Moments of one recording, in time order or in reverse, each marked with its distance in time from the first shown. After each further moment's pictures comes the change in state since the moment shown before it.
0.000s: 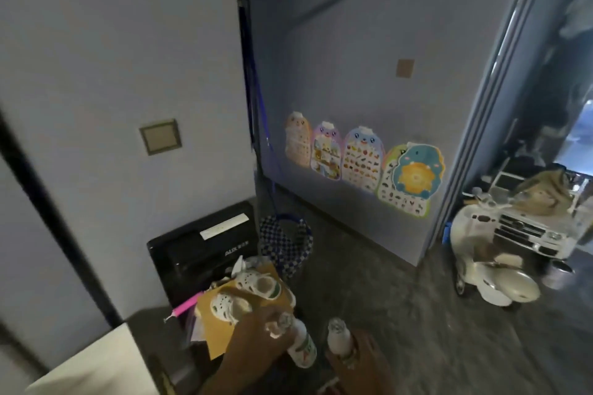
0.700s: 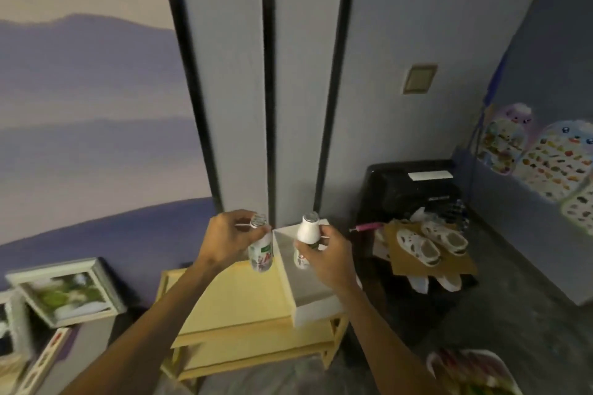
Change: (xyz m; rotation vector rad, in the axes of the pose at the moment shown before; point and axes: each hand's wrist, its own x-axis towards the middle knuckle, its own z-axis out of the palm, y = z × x) left_hand -0.319 -0.193 -0.374 -0.019 0.632 -0.272; right_hand -0.202 -0.411 0.225 0.487 -0.366 -0.450
